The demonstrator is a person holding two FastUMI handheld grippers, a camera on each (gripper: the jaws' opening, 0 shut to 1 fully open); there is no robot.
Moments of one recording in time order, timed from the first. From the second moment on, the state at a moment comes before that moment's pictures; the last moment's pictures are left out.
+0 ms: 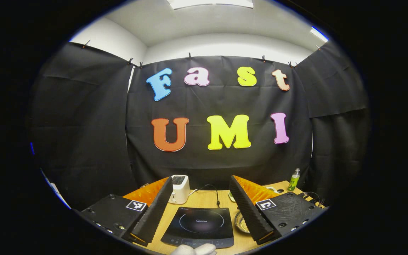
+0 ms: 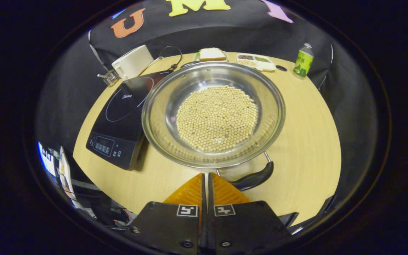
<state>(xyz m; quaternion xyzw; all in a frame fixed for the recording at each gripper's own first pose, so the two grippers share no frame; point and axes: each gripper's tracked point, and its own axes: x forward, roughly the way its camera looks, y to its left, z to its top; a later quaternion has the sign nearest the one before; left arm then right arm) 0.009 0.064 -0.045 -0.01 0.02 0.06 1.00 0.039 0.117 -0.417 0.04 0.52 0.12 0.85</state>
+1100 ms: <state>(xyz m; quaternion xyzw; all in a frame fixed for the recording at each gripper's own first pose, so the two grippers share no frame) 0.023 0.041 -0.050 0.00 0.03 0.08 1.00 0.090 0.006 -0.424 -0.04 0.52 0.09 0.85</state>
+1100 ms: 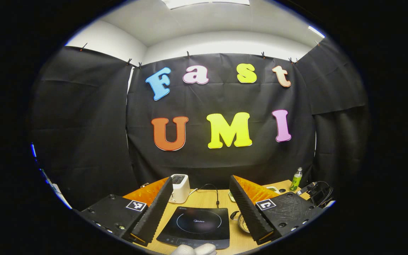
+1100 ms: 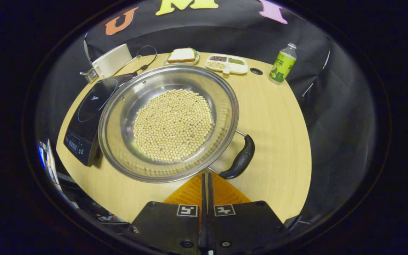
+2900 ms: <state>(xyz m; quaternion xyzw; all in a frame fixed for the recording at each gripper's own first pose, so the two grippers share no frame) 0.114 -0.060 -0.198 -0.02 0.15 0.03 0.99 0.149 -0.105 -0.386 -0.01 0.40 0.07 0.91</state>
